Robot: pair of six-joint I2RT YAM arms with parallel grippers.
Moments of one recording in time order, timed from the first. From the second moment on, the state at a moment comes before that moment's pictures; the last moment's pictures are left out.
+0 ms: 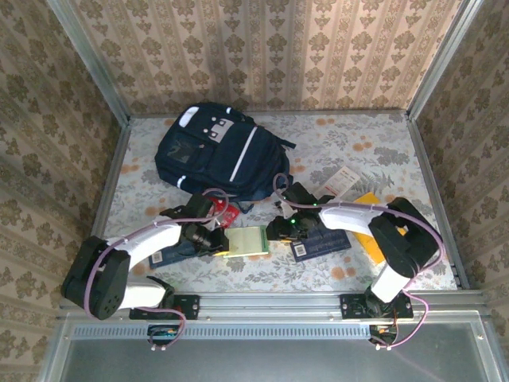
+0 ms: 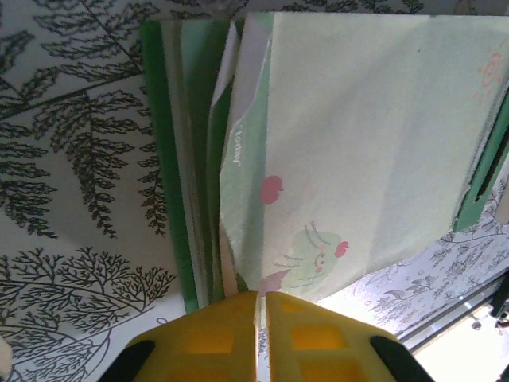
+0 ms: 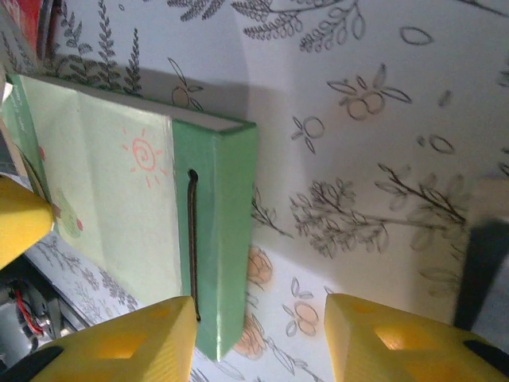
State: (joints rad) left arm -0.54 1.30 0.57 -0.56 0.50 -0.62; right arm 0.66 1.67 0.84 -0.31 -0.48 0.65
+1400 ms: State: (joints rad) left arm -0.54 1.09 0.58 -0.71 0.43 -0.64; right arm 0.67 1.75 0.77 0.01 -0.61 0.77
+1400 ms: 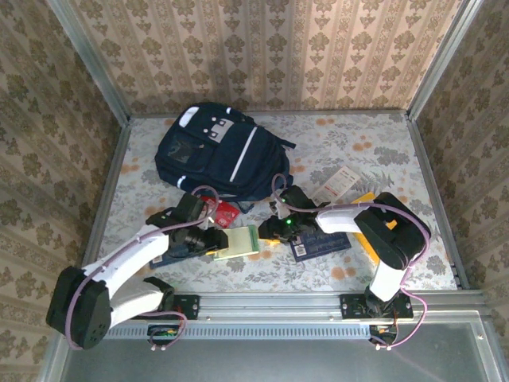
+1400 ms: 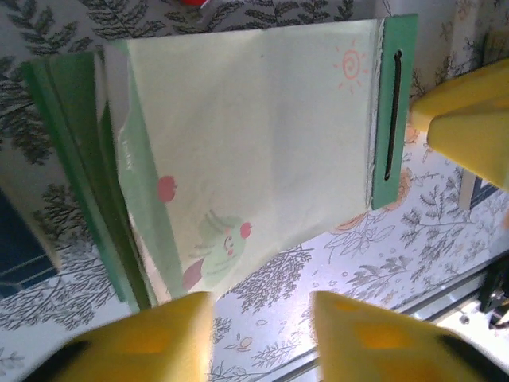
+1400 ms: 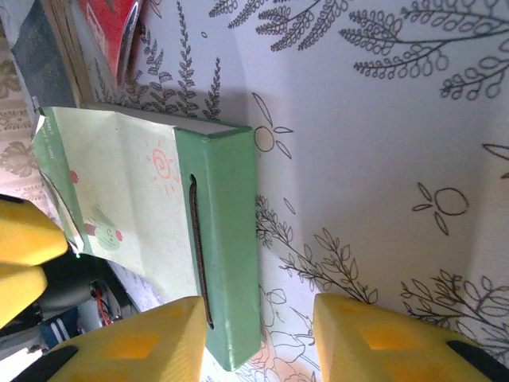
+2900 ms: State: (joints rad) left arm -0.53 1.33 0.57 -0.58 0.44 -0.67; right arm 0.68 1.79 0.84 -0.04 -0.65 0.80
